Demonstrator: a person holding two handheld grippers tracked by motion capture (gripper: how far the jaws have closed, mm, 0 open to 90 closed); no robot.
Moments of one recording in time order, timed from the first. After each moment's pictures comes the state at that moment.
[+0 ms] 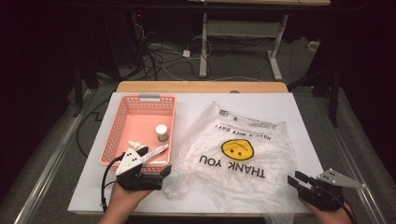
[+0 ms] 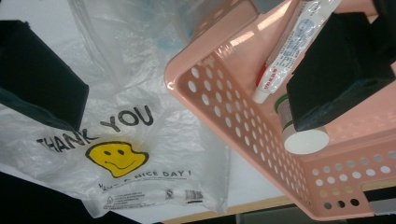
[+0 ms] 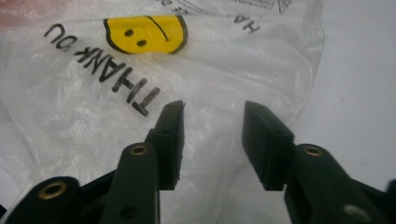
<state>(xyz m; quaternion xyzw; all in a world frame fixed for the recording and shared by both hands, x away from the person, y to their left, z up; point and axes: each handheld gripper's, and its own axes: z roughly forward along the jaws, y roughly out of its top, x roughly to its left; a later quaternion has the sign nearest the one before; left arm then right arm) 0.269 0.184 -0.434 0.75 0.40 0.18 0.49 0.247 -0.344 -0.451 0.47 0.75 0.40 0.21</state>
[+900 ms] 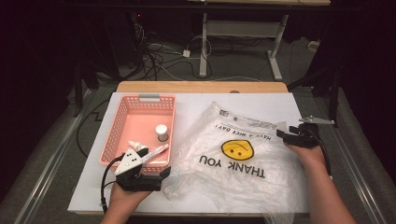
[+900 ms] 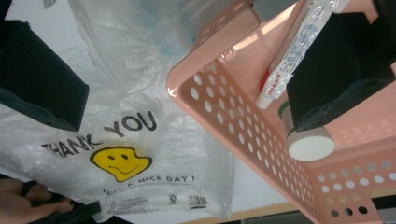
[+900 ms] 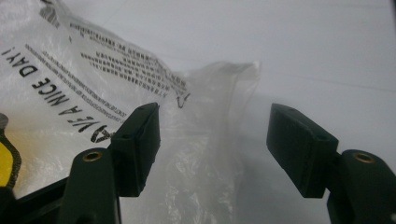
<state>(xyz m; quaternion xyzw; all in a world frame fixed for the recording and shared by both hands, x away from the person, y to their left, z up) 0.268 0.187 -0.435 0.75 0.39 0.17 0.50 0.431 -0.354 -0.468 0.53 0.73 0.37 0.20</state>
